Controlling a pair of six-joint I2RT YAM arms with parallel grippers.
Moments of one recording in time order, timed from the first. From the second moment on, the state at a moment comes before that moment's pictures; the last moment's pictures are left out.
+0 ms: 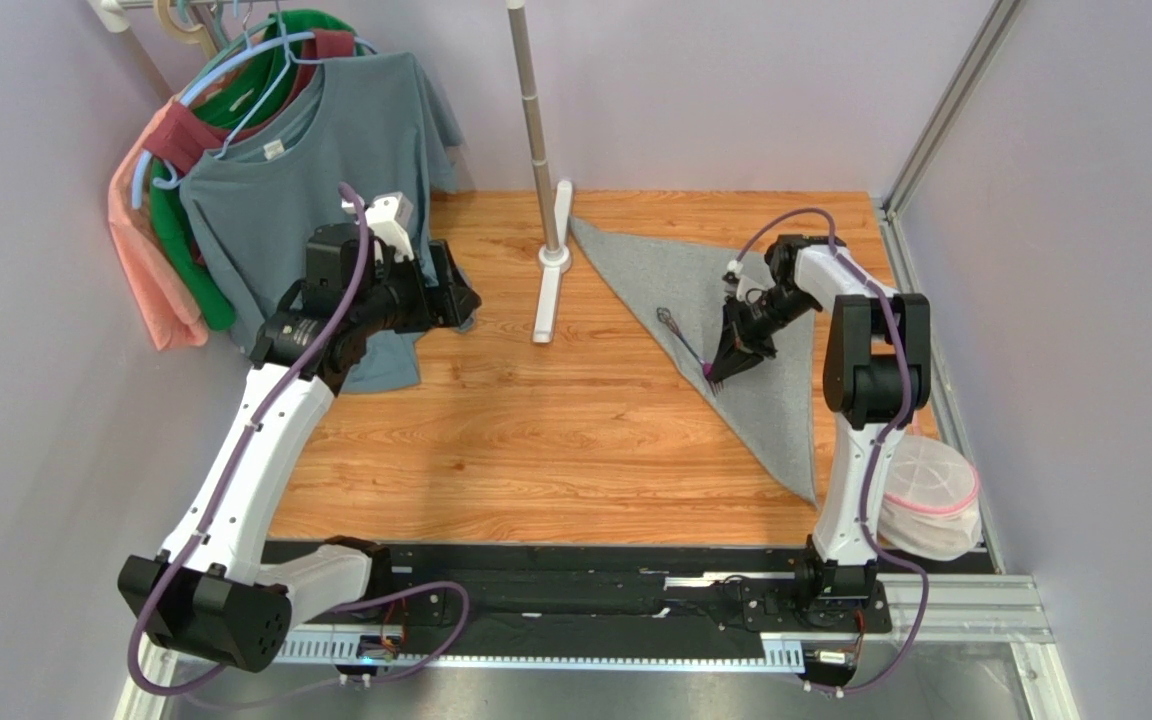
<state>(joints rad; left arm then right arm) -0.22 1.14 1.23 -0.63 0.20 -0.34 0.02 2.14 1.63 -1.14 -0.65 -0.04</state>
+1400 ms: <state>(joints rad) -0.20 1.13 1.22 -0.60 0.15 -0.29 0.04 1.71 1.53 -1.09 -0.24 0.16</state>
